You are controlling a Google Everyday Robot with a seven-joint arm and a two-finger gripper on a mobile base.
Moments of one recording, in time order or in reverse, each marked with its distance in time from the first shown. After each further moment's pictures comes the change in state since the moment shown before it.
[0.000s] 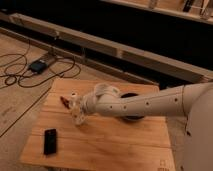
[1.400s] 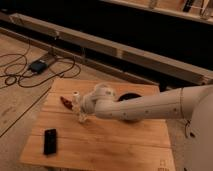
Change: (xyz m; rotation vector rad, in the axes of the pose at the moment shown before) arm 0.002 -0.016 0.005 0.136 0.017 0.036
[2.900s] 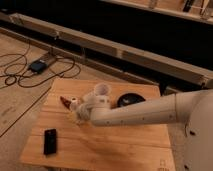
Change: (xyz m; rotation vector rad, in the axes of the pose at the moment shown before) arm 0.021 0.021 0.012 0.009 0.021 0.056
